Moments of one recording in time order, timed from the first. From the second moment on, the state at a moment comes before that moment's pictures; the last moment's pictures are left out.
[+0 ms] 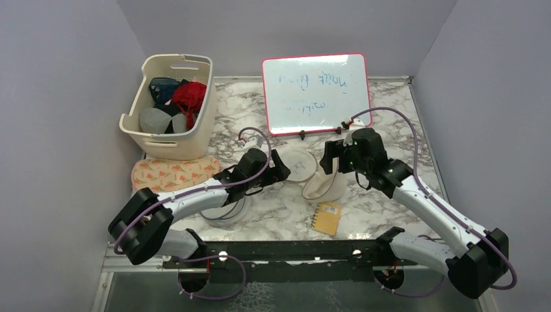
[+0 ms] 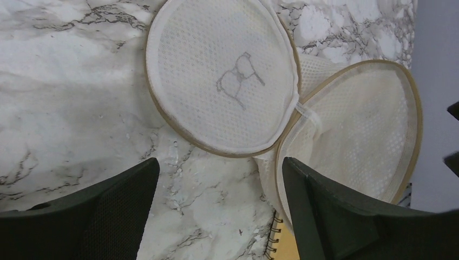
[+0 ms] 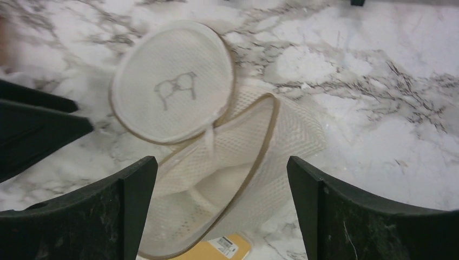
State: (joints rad) left arm -0.79 1.31 0.63 0.05 -0.12 -0.92; right arm 0.55 1.08 0.82 -0.43 0.10 0.27
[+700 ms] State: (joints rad) left arm -0.79 1.61 0.53 0.47 -0.11 -1.38; right arm 0.55 0.89 0.81 -0.33 -0.02 0.26
